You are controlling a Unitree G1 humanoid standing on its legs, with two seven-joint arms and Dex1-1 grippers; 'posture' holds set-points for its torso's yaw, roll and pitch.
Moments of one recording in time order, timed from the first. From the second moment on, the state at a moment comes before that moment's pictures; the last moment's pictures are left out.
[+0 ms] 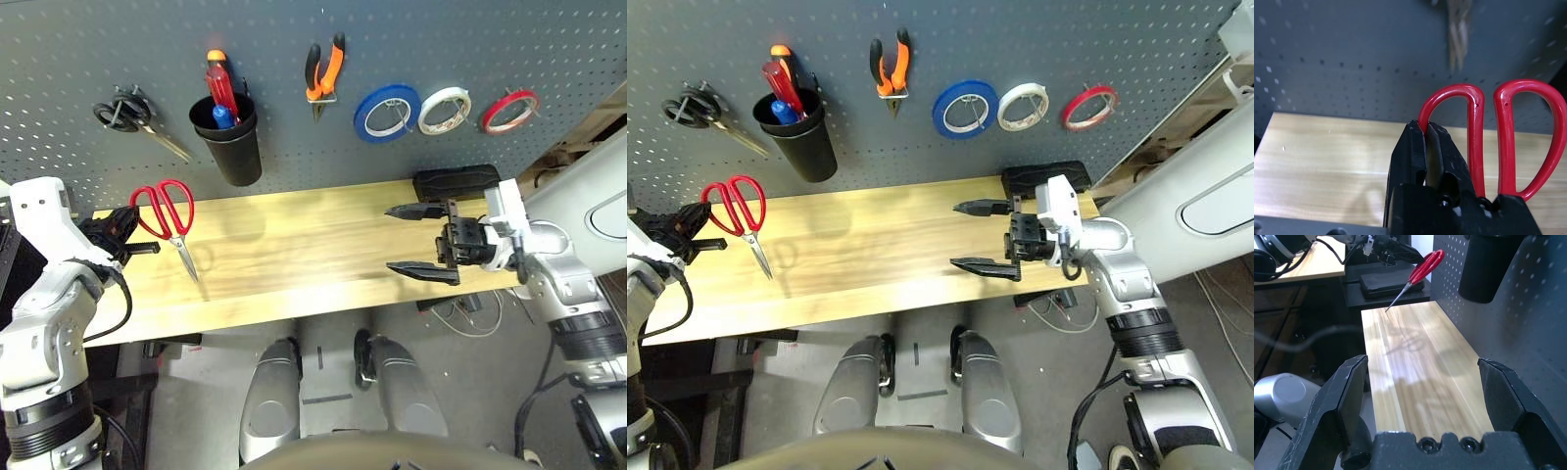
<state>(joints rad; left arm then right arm) -0.04 0.60 0.60 -0.38 -0.47 0.83 -0.30 -0.36 -0.58 0.02 0.11 0.56 0.04 1.40</state>
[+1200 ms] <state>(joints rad) -0.27 0.59 0.53 -0.09 -0.44 0.49 -0.25 -0.41 -0.67 -0.13 0.11 0.67 0.21 1.46</state>
